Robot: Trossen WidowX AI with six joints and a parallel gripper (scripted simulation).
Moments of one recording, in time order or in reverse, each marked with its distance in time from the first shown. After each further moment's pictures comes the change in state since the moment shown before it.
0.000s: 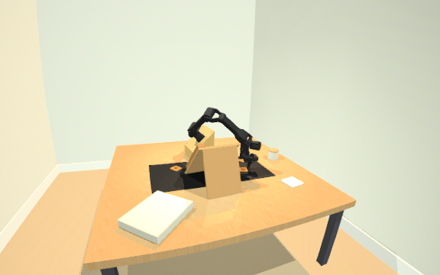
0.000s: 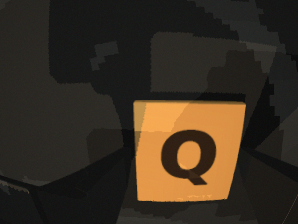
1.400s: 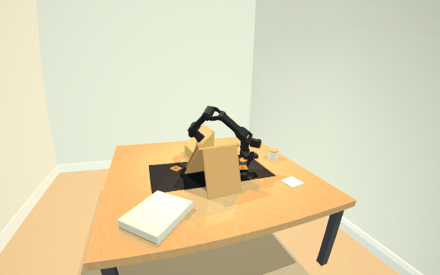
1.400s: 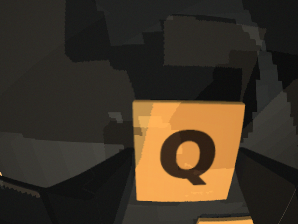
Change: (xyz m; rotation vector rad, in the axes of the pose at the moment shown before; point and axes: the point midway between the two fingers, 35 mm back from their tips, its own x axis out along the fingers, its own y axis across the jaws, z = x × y) arm -0.013 0.000 -0.003 -0.013 -0.004 -0.006
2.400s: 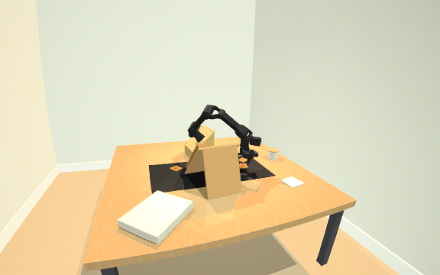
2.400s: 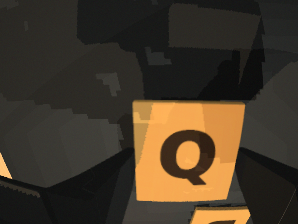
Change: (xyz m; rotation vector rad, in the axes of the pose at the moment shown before) arm -0.012 -0.001 -0.002 -0.001 0.001 0.000
